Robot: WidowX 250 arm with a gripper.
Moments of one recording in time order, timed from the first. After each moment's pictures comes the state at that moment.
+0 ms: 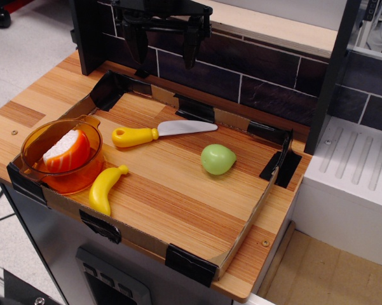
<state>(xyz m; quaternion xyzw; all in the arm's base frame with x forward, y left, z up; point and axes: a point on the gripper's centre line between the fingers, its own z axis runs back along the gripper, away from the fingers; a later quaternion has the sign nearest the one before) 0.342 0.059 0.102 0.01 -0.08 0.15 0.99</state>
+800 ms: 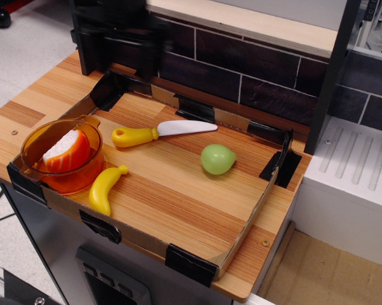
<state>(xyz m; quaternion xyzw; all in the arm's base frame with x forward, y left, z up) 0.299 0.100 0.103 0.01 -0.06 0.05 1.00</state>
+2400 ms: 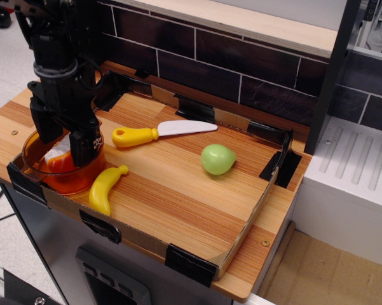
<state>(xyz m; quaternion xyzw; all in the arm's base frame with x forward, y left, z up) 0.232 0.129 0.024 0.05 0.01 -0.07 1.00</state>
